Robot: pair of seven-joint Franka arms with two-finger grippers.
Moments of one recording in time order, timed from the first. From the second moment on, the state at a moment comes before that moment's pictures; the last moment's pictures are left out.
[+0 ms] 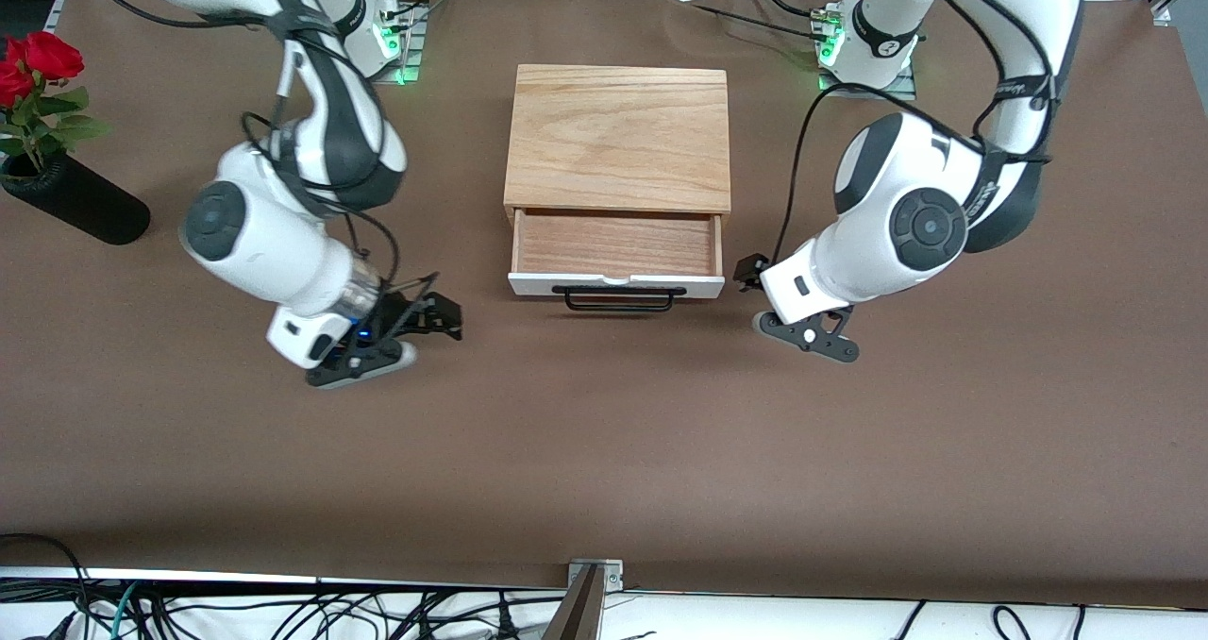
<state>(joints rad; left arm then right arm) -0.31 0.46 -0.08 -1.55 -0.20 1.91 -0.02 0.37 0.50 0.01 -1.55 0.26 2.22 -0.01</state>
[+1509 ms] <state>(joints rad) -0.38 0.59 -0.08 -1.57 -0.43 2.07 -0.01 0.49 0.65 0.08 -1.48 0.41 2.26 0.00</state>
